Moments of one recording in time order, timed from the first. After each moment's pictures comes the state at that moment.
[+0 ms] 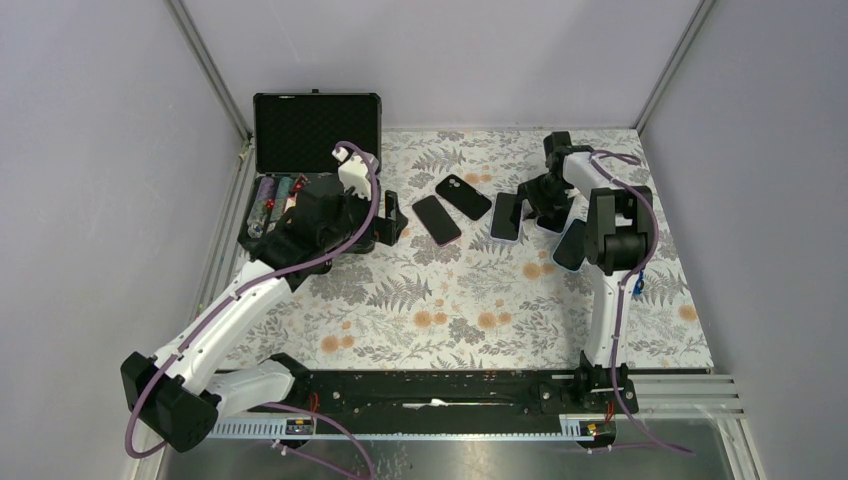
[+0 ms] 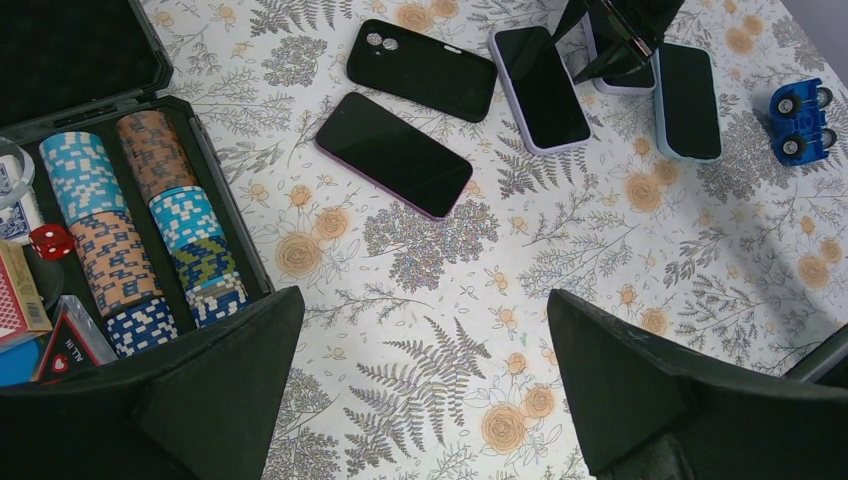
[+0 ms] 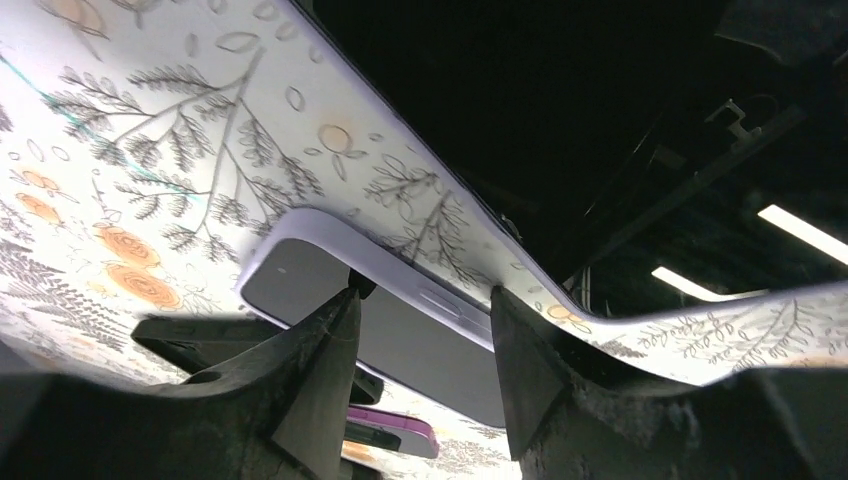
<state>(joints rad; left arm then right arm) -0.55 1.09 1.04 -0.36 0.05 -0.20 0.07 2.25 1.76 -0.84 -0.10 1.23</state>
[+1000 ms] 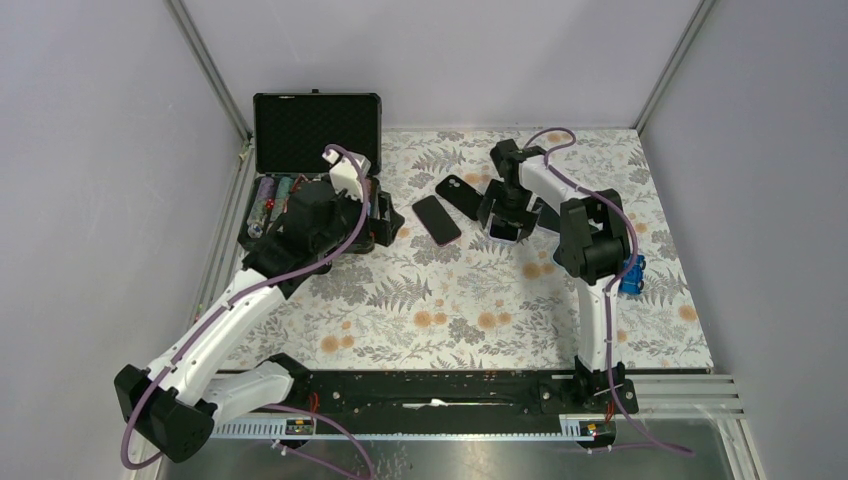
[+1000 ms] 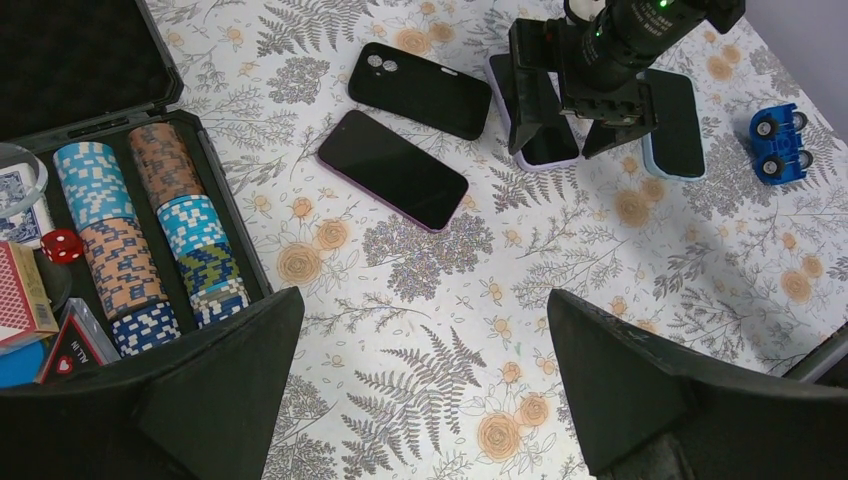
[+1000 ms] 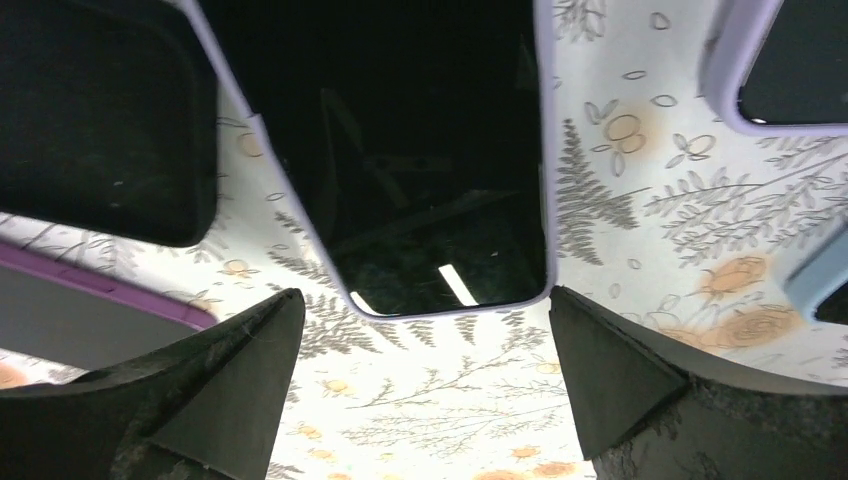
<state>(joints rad) -0.54 1.04 1.01 -0.33 0.06 -0.21 0.32 2.20 1.75 -1.00 0.06 0.75</state>
